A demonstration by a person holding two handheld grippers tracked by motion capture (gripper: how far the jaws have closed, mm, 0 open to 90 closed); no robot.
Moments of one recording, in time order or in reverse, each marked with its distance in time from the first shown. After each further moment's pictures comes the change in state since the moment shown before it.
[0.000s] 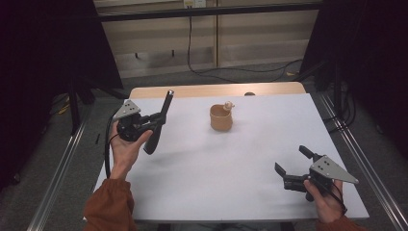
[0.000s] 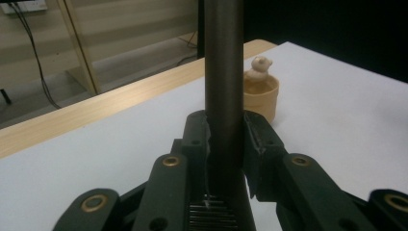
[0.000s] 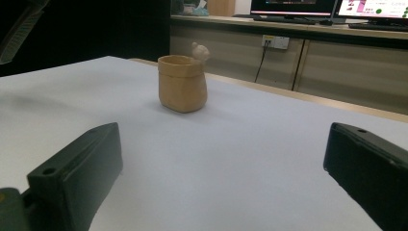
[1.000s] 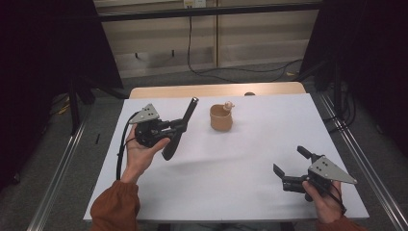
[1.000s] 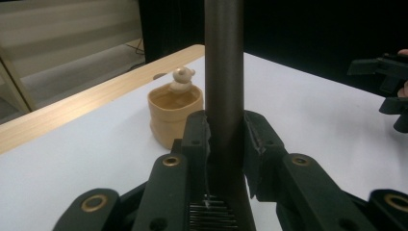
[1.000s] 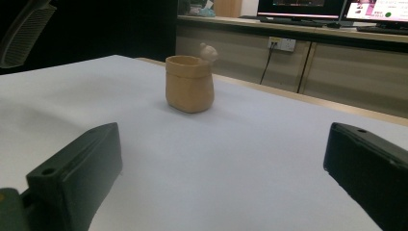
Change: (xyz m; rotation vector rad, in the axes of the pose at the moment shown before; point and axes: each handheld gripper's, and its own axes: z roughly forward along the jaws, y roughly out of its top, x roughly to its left) left arm -0.049 0.009 0.023 -0.002 -0.202 0.067; right arm 0.003 0.000 0.001 0.001 0.025 -0.020
